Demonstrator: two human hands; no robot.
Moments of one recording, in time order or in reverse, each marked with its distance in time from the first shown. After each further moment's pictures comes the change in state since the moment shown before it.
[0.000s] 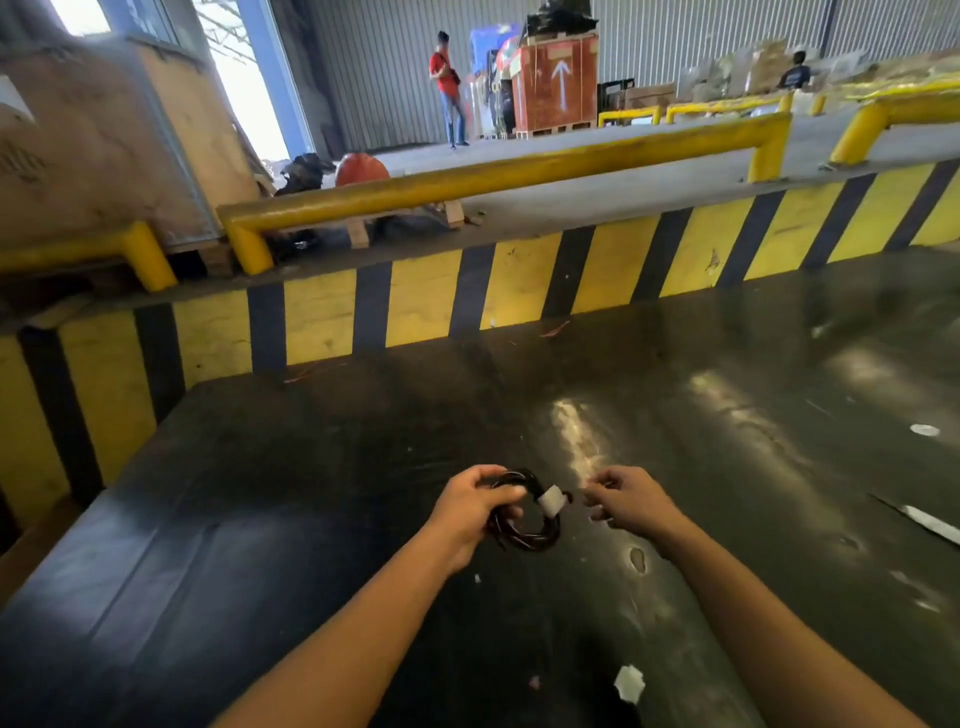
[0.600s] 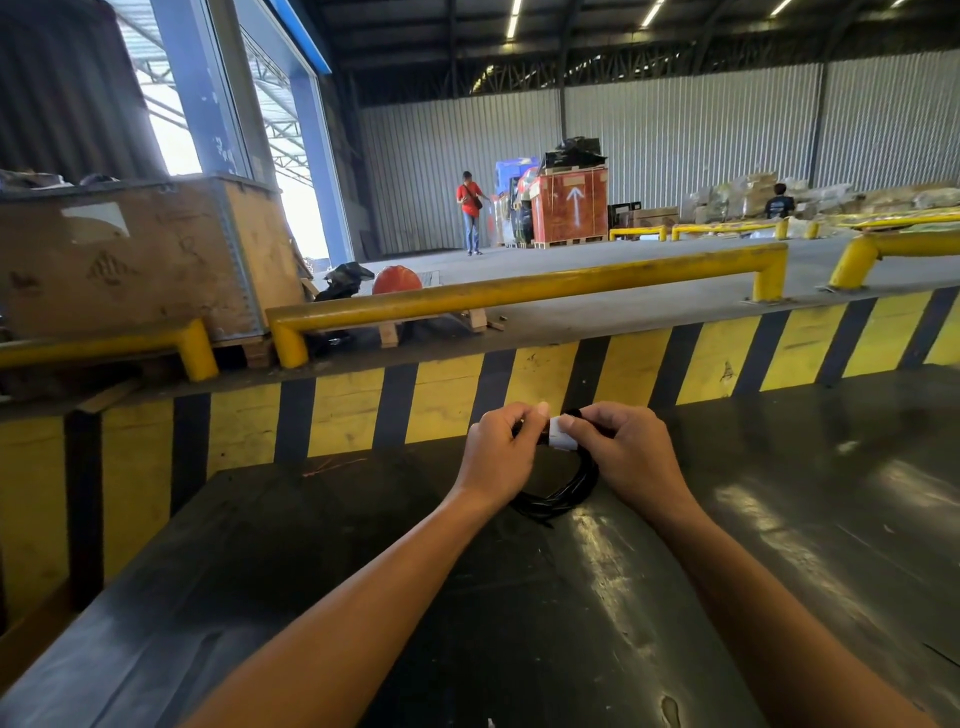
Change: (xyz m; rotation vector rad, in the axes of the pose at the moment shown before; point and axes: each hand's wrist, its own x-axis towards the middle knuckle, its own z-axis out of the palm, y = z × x) left_hand -0.010 0.162 0.030 0.536 0.164 0.905; right_hand -0.014 -0.173 -0.045 0.019 0.360 -0.755
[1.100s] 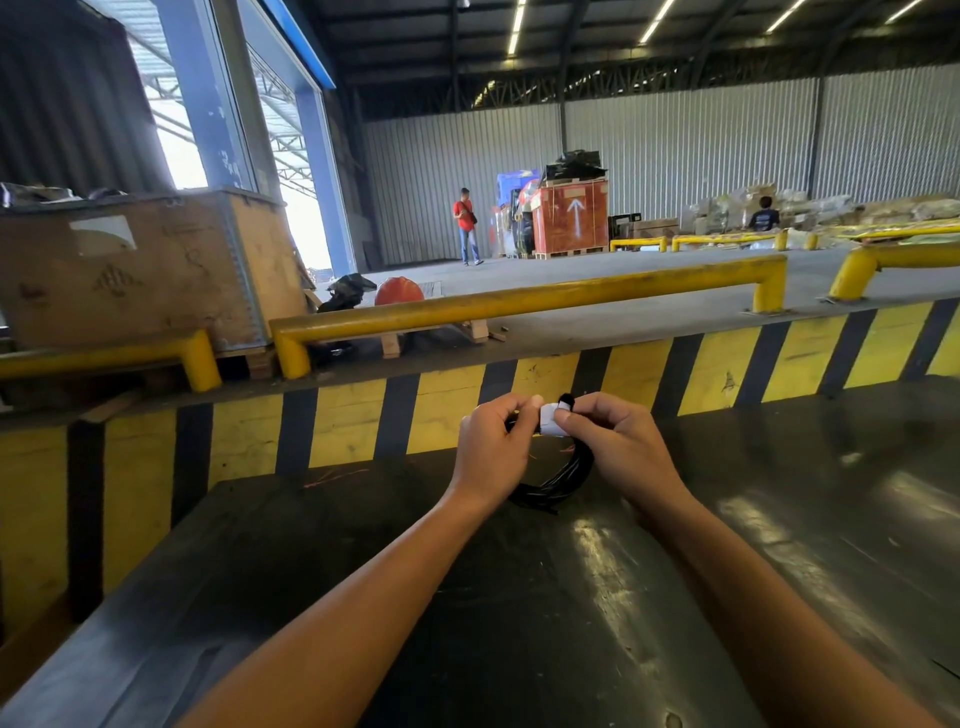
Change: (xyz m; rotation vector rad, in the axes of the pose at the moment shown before) left_hand 0.006 0.013 -0.008 0.030 0.122 0.166; right_hand 0.008 -0.021 0.000 0.324 -0.046 0.108
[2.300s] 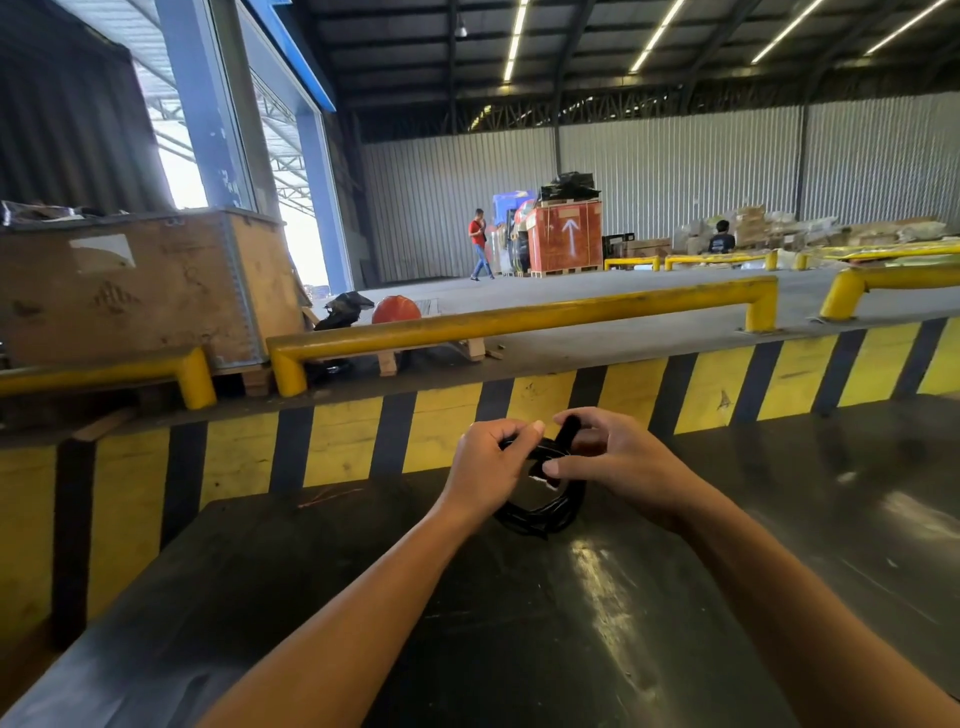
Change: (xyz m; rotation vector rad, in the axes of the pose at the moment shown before) left_hand 0.006 -0.001 -0.010 -0.146 -0.136 -0.117; right_hand 0.013 -0.010 -0.021 -0.174 -0.342 0.139
